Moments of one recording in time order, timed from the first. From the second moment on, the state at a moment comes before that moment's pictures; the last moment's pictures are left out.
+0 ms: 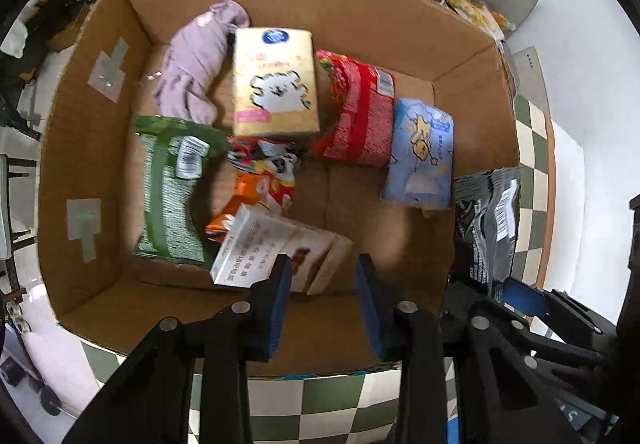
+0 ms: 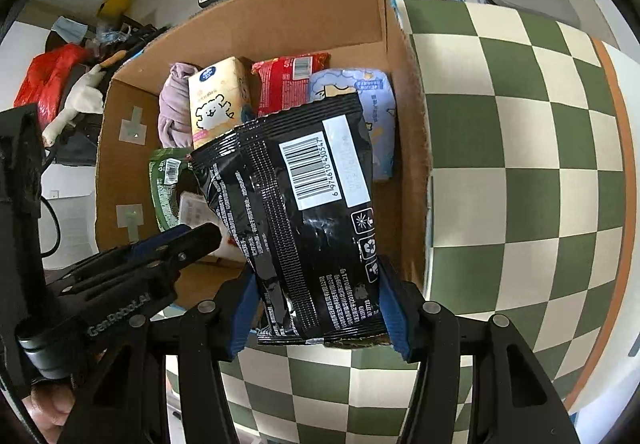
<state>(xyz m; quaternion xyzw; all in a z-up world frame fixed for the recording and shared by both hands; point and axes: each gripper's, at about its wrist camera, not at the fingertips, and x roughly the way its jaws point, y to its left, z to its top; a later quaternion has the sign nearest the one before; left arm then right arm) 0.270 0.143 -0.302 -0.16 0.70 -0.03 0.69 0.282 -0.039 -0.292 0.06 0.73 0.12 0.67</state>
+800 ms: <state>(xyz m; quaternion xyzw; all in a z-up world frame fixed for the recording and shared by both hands) 0.229 0.166 -0.246 -0.09 0.64 0.05 0.76 0.264 -0.029 -0.272 0.01 0.71 0.11 0.70</state>
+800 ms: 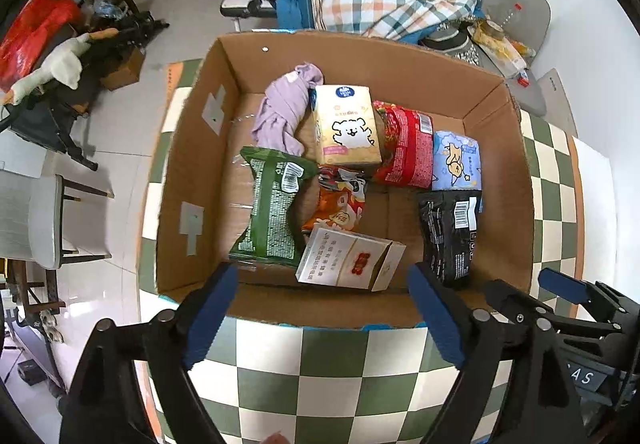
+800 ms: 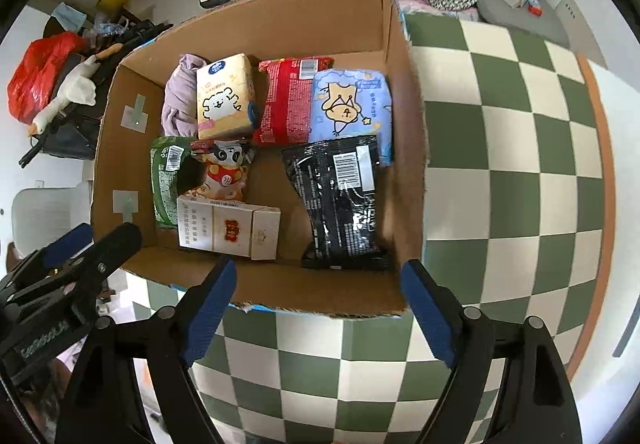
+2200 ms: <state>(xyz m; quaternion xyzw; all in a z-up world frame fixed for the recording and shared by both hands) 0.102 0.116 -0.053 -0.06 0.51 0.07 0.85 0.133 -0.101 -0.034 0.00 0.53 0.08 0.84</state>
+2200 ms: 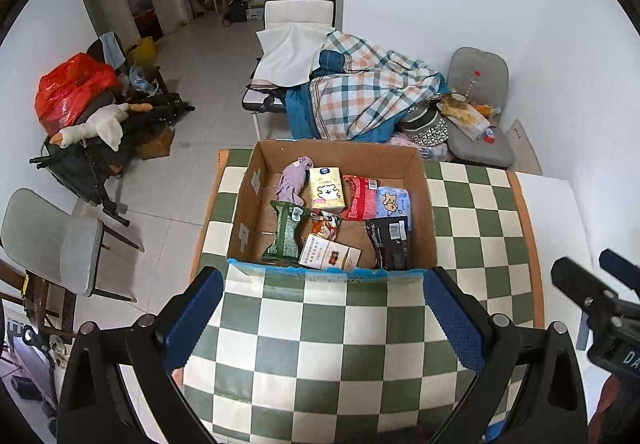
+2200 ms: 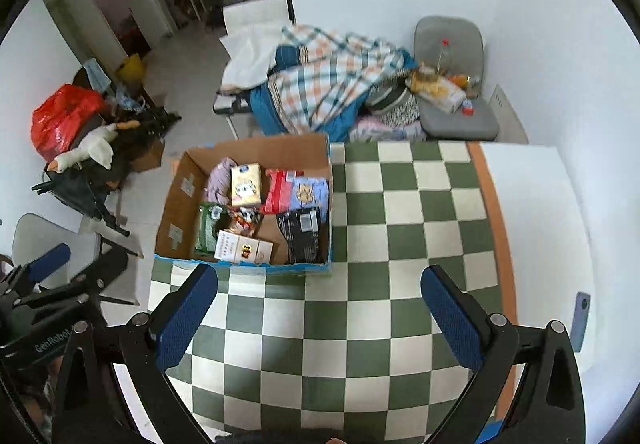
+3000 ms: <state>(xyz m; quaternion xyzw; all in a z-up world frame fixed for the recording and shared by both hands) 0.056 0.104 -0.002 -0.06 0.47 0.08 0.87 0.077 -0.105 0.029 -0.02 0.49 0.10 0.86</state>
